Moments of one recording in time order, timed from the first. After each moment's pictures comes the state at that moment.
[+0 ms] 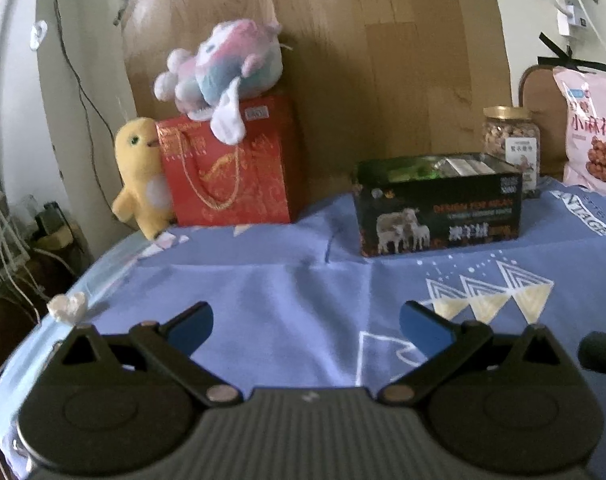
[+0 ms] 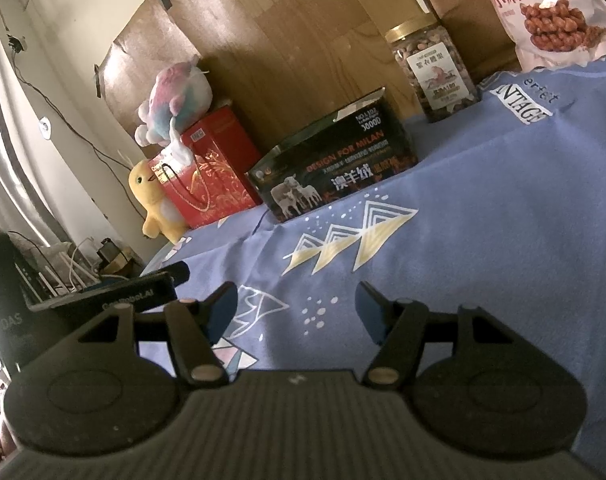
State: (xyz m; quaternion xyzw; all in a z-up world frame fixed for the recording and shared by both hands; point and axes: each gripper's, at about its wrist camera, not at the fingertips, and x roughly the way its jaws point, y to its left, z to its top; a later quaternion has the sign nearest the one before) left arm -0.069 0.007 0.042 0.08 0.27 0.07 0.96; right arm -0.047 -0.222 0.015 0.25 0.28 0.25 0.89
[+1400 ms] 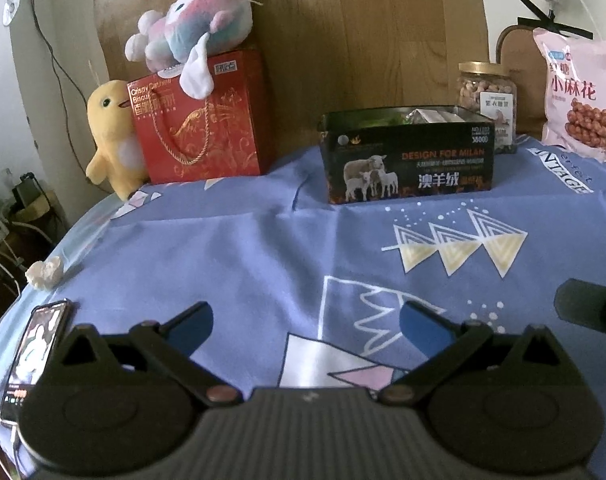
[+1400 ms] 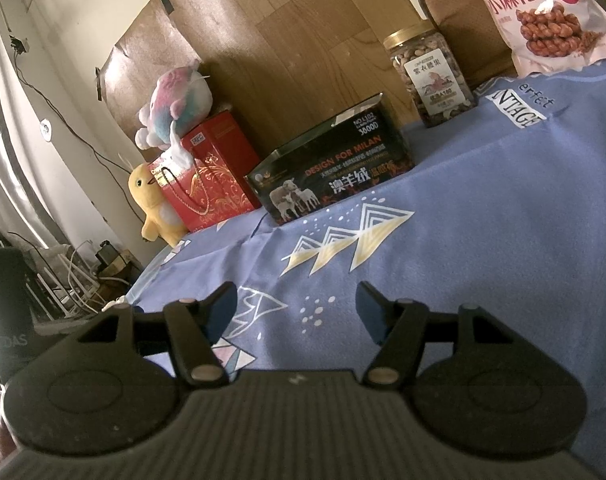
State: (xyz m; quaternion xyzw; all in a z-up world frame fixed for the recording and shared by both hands) left arm -0.074 -0.005 0.030 0.08 0.33 0.05 0.94; right arm -0.052 -0.223 0.015 0.25 0.27 0.25 0.90
